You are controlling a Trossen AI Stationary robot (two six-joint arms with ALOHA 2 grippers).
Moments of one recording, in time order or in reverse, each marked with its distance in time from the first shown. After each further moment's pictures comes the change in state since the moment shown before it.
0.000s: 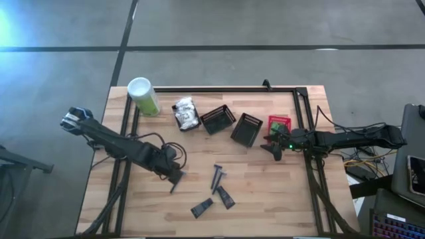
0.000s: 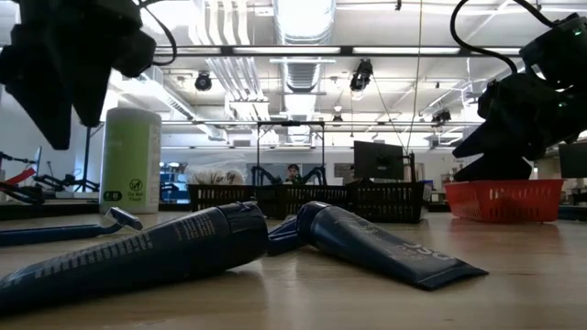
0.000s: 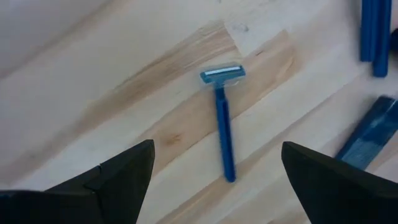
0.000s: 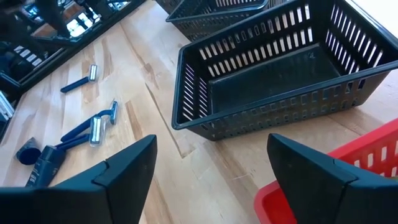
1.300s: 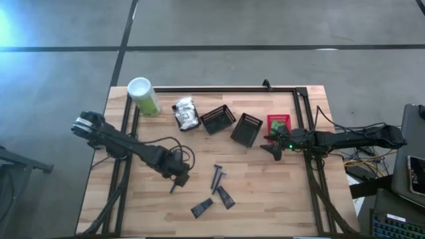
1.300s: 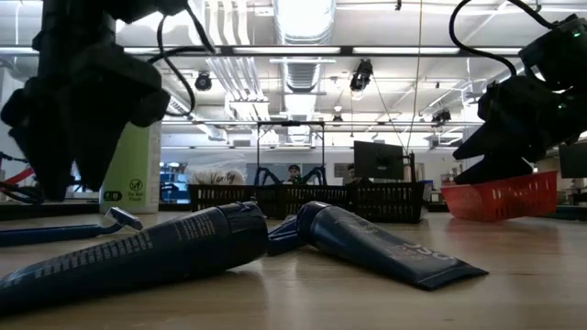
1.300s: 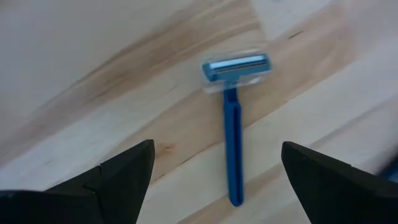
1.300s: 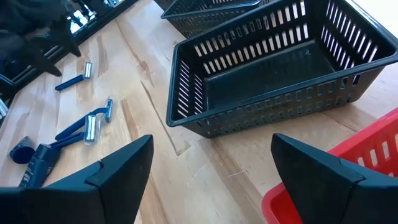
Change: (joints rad) left arm 0.060 0.172 -0.046 0.146 0.129 0.023; right arm 0.000 0.001 -0.001 -0.005 0.003 0.000
